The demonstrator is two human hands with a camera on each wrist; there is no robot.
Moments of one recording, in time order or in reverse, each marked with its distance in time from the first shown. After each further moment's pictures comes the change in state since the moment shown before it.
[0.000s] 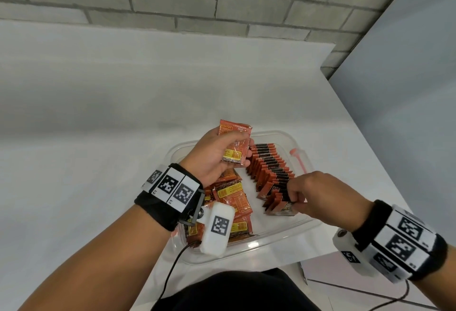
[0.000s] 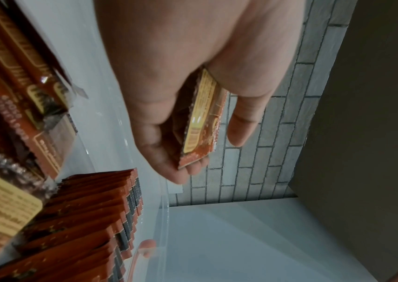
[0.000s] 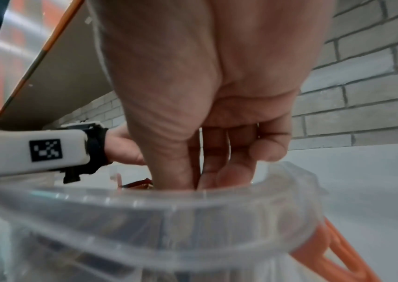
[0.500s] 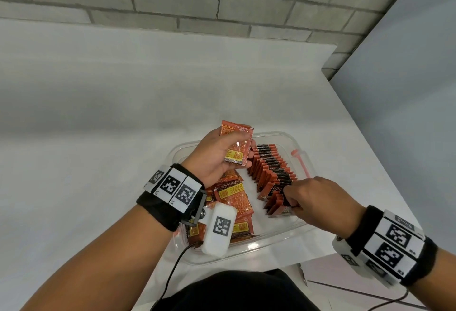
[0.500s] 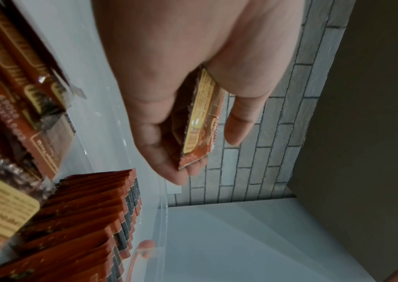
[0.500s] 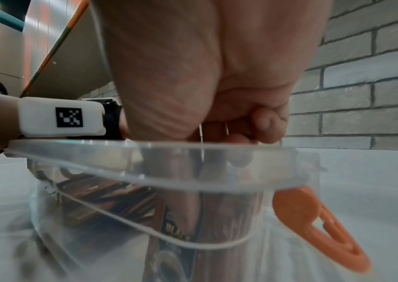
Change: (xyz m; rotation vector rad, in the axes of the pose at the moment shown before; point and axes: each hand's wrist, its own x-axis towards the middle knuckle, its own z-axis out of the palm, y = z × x) left_hand 0.000 0.000 0.000 -0.004 0.027 -0.007; right_hand 0.002 -0.007 0.010 -0.214 0.062 -0.115
